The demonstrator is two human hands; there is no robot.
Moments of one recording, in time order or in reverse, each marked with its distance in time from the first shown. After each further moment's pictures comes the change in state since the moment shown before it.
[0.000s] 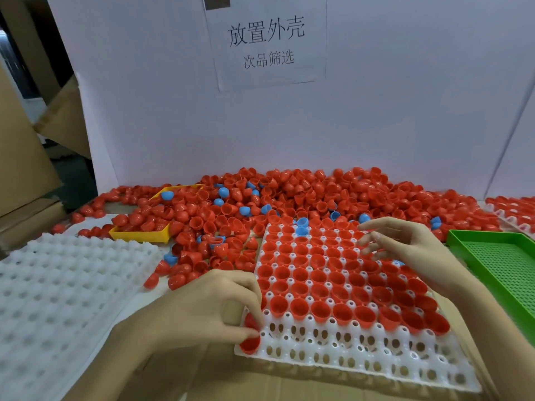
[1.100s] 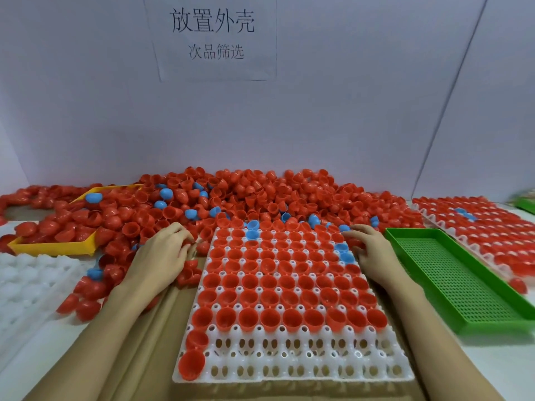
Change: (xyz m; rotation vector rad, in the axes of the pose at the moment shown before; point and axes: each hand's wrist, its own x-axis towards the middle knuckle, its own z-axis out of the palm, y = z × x) left_hand 0.097 -0.106 0.012 0.370 0.526 -0.339; right_hand 0.015 0.080 -0.044 -0.845 0.280 0.135
